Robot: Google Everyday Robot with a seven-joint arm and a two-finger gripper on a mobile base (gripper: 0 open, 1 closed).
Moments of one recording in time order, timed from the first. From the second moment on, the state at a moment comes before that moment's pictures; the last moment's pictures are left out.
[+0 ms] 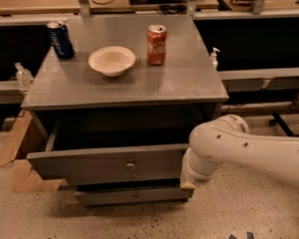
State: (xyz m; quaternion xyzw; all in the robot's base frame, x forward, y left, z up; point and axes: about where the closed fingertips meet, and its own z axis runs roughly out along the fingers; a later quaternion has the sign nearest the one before) arm 0.453 -0.127 0.600 -0.69 0.72 0.02 0.09
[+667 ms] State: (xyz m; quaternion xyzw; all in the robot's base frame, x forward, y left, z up) arm 0.503 -0.127 0.604 -0.69 0.72 0.01 0.08
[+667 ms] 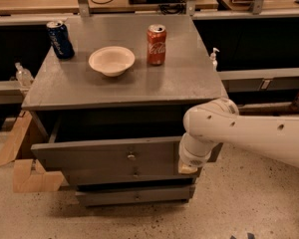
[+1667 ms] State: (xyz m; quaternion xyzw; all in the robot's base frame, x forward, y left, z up) arm 0.533 -0.136 0.610 -0.67 0.74 0.00 0.08
